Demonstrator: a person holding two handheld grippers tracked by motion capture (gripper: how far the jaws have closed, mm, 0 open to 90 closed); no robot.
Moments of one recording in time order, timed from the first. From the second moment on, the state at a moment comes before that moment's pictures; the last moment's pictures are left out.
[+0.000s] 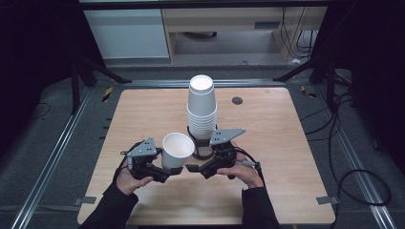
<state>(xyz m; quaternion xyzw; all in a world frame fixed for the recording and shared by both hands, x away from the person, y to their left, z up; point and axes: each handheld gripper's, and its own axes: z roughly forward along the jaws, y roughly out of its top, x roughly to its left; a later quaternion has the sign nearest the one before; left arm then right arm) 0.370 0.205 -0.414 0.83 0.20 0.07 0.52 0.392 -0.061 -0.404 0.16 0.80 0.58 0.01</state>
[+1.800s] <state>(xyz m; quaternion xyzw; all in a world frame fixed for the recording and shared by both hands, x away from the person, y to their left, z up) 0.364 0.187 -0.425 0.85 0.18 0.07 0.49 0.392 -0.041 -0.405 0.14 0.78 0.61 -0.01</state>
